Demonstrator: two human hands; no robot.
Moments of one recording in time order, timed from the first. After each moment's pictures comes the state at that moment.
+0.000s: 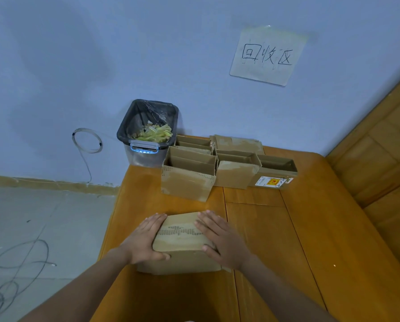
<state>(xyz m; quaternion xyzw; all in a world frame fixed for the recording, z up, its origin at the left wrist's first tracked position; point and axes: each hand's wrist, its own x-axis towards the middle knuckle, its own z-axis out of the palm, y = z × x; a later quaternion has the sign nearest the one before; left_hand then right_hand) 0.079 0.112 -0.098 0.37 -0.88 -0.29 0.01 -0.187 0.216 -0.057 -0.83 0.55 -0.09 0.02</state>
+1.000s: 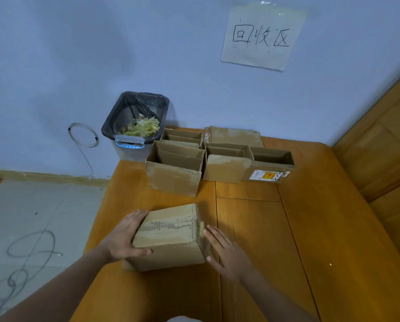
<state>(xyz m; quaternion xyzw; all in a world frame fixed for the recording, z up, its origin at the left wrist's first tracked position) 0.070 0.114 -0.095 0.42 -0.85 -0.32 0.02 -0.256 0.255 -0.106 -0.76 0.62 -0.03 0.19</state>
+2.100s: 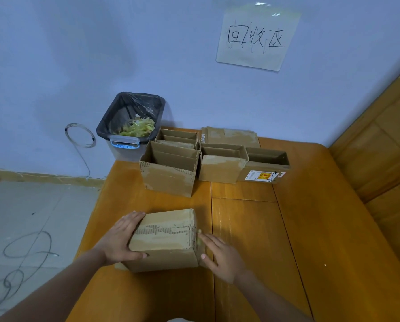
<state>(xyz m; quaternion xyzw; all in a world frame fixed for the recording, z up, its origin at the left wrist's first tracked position) 0.060 0.122 -0.092 0.41 -0.87 -0.27 0.01 -0.258 0.258 -0.104 -0.75 0.62 -0.09 0.22</state>
